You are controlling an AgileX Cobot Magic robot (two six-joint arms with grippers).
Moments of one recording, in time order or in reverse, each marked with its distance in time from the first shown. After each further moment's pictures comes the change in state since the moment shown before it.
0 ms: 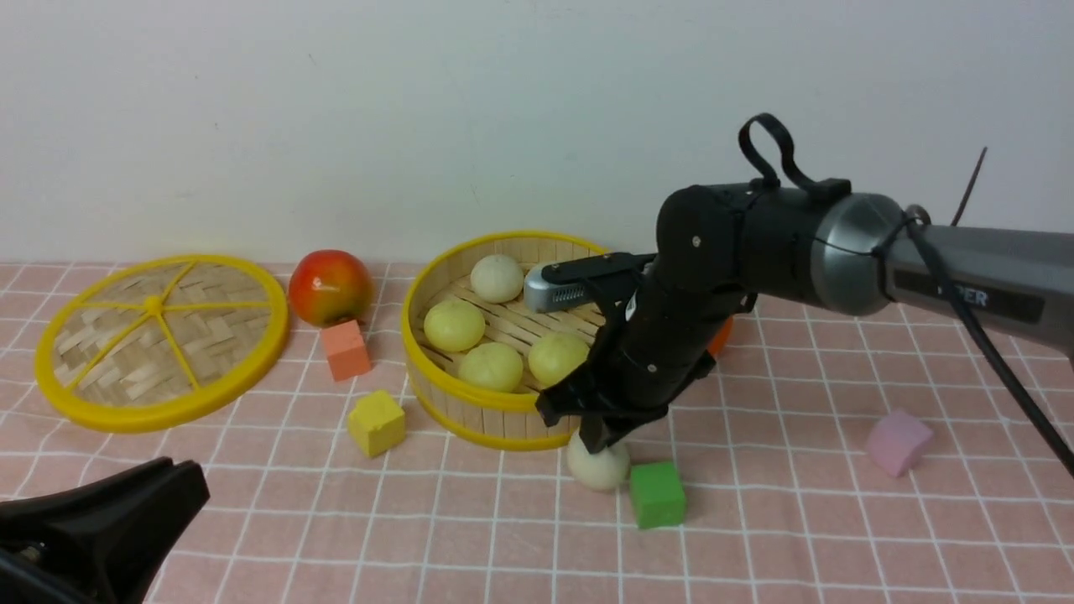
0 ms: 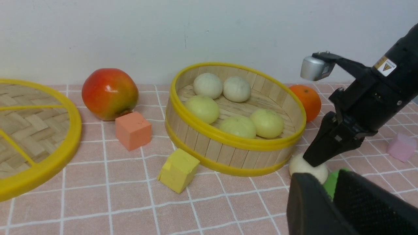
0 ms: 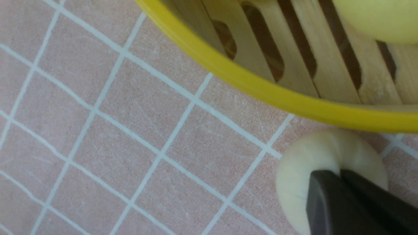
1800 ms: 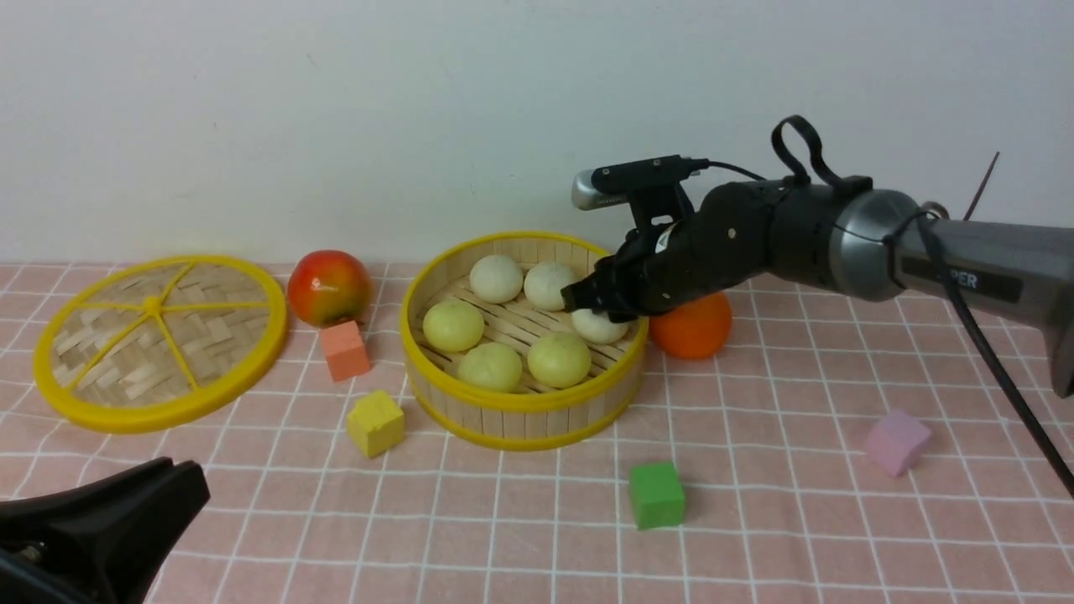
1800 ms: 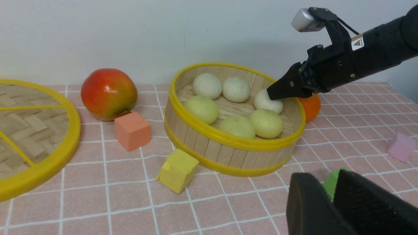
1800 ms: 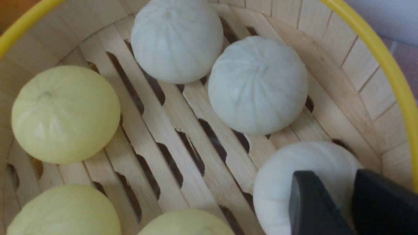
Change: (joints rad) right arm -0.107 0.098 -0.064 -0.056 -0.497 -0.018; left arm 0.000 0.000 0.000 0.000 0.000 0.000
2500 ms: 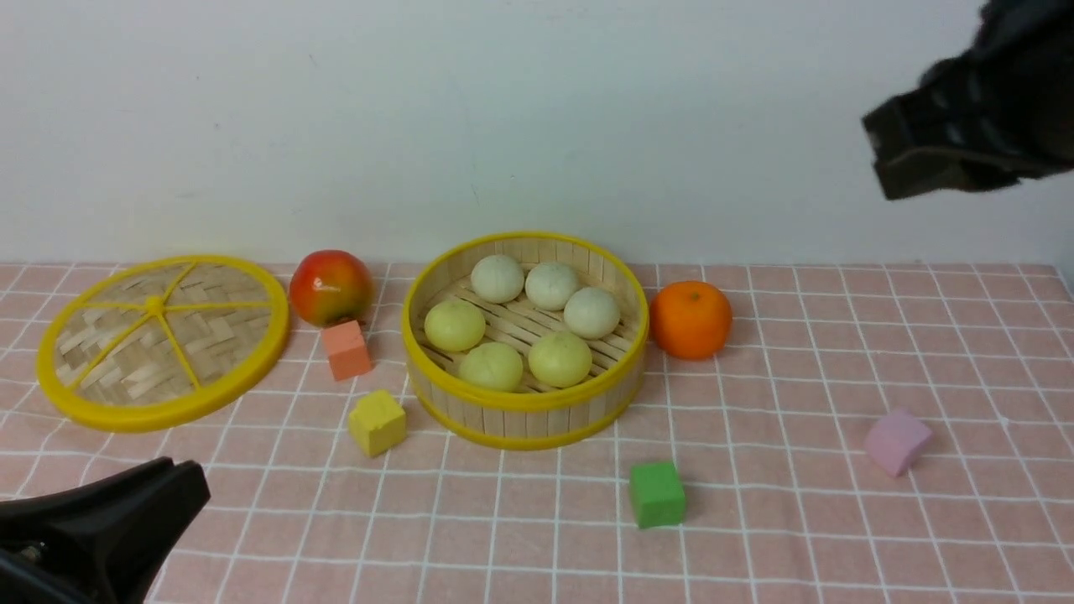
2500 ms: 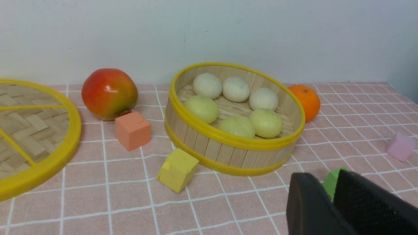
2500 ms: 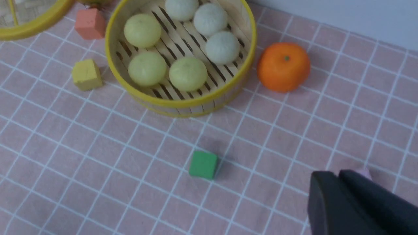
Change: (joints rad) right arm 0.000 -0.873 0.160 -0.219 0.768 0.215; left arm 0.000 0.000 0.000 0.000 0.000 0.000
